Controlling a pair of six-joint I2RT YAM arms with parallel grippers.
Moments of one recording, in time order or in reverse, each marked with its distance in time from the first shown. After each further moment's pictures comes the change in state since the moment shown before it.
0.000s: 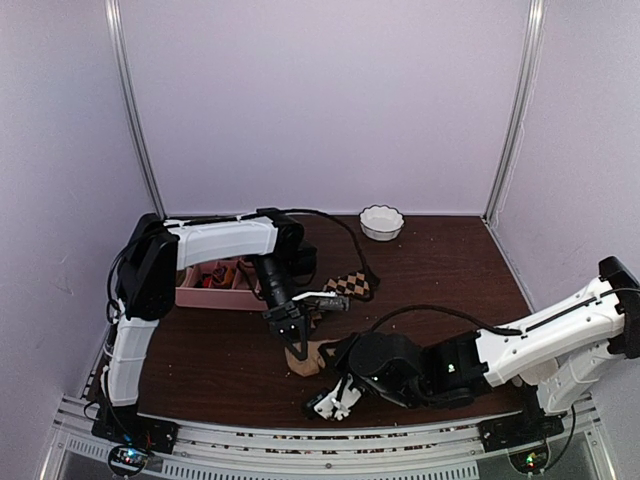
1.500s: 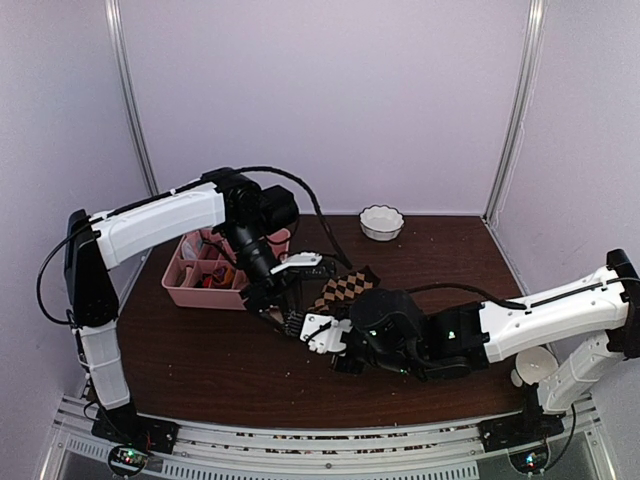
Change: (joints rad) left arm 0.008 -0.322 -0.060 0.214 -0.210 -0.085; right arm -0.117 -0.012 0.108 -0.045 -0.191 1.041
